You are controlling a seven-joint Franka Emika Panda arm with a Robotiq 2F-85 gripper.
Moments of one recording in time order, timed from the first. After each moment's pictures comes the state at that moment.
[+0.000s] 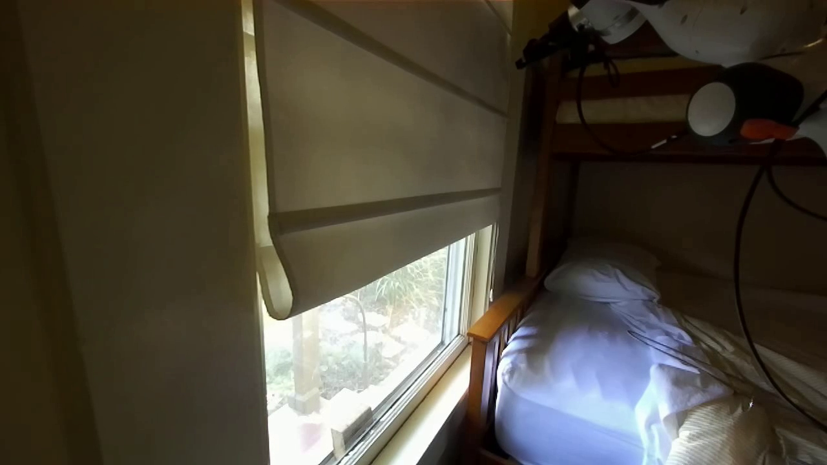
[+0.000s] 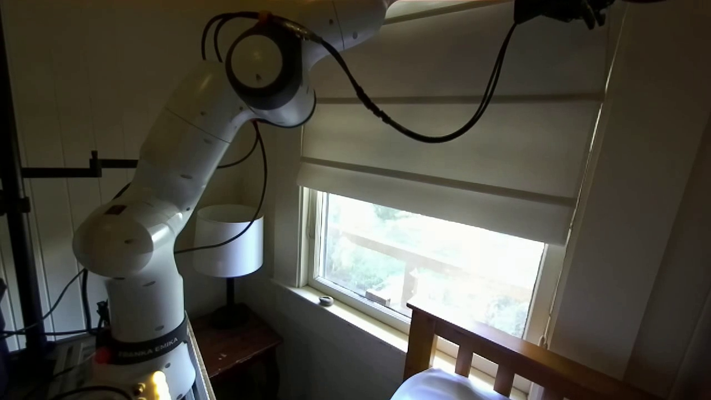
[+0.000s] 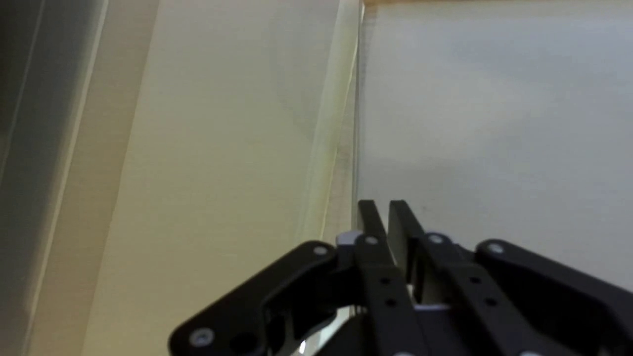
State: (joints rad) arm -0.35 0.48 -0.38 -0.69 0.72 2.23 -0.73
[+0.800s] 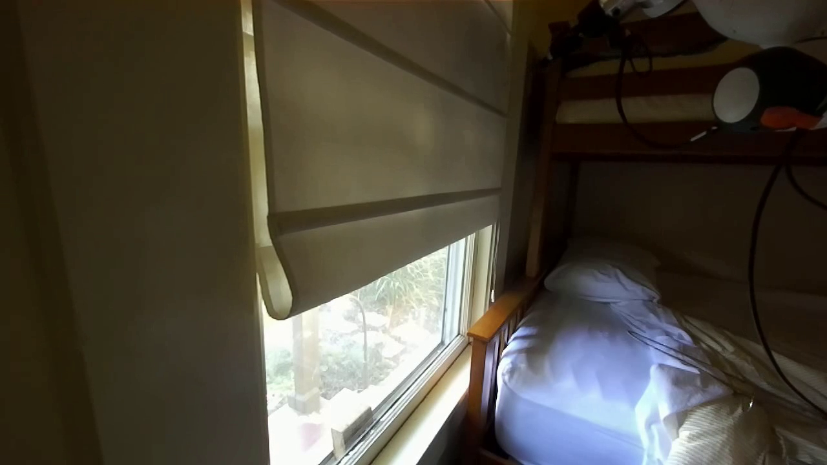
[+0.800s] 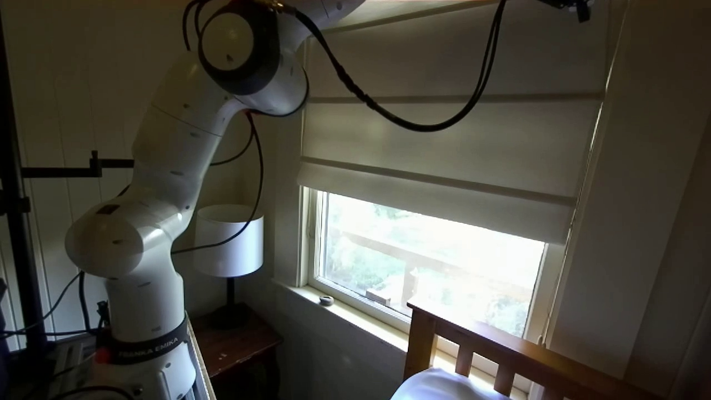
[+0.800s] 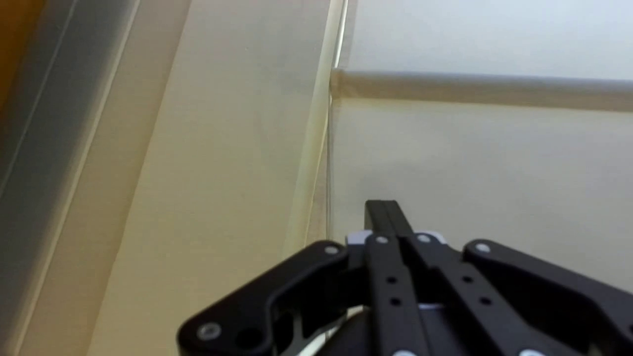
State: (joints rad) arm -0.45 0.40 -0.39 -0.67 0.76 1.88 -0.82
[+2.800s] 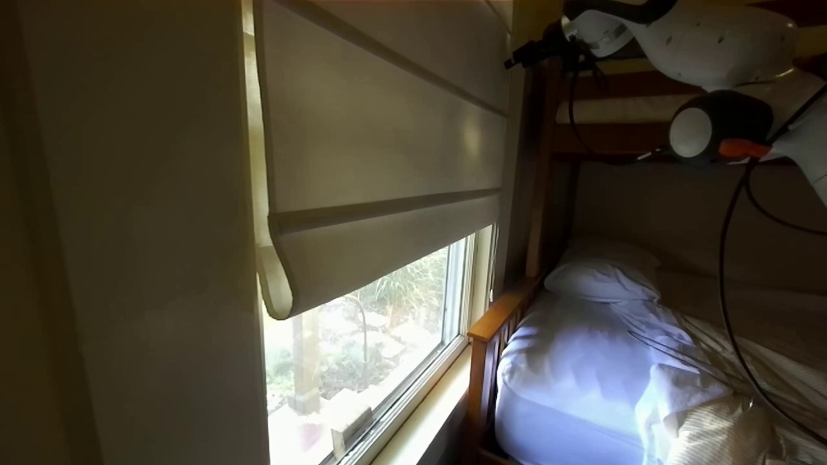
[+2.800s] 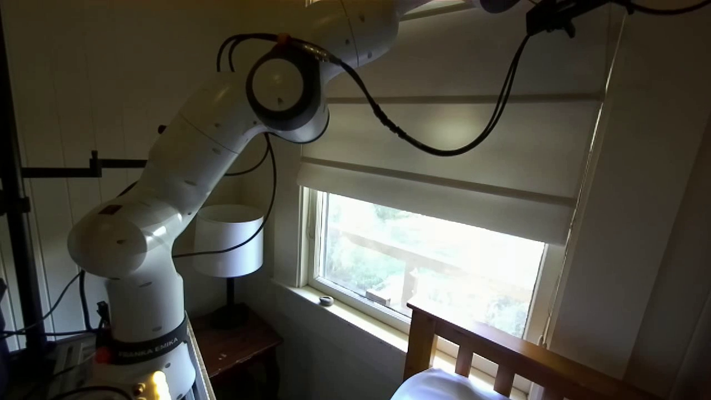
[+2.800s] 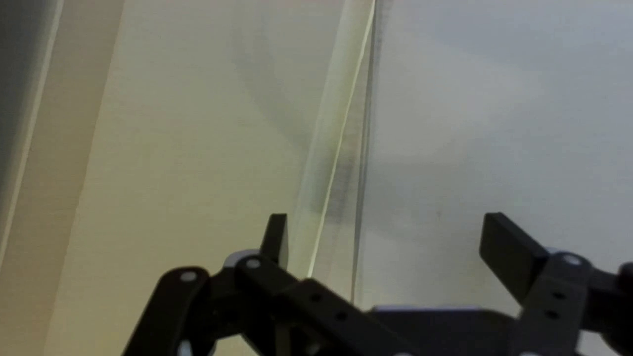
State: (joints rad) arm -0.41 0.59 -0.32 -0.54 0.78 2.27 -0.81
